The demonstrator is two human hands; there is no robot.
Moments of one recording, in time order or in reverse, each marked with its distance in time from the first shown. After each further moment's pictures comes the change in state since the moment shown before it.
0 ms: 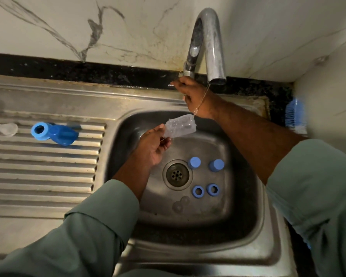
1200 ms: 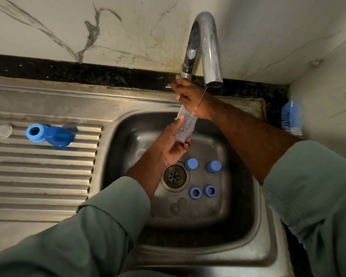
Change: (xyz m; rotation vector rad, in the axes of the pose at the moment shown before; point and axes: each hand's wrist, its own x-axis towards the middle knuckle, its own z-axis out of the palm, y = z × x) left_hand -0.012 -0.012 0.032 -0.039 -0.470 -0.048; right_hand 0.003 0.006 0.007 0.188 -0.026 0.078
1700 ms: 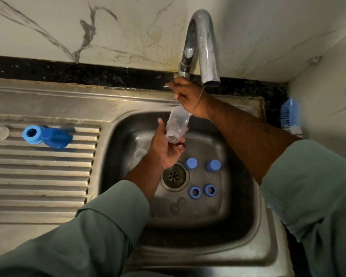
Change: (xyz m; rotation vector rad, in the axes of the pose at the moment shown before) left_hand 0.004 -0.006 -0.007 -0.181 0.109 0.016; right_hand 0.003 0.004 0.004 0.058 0.020 0.010
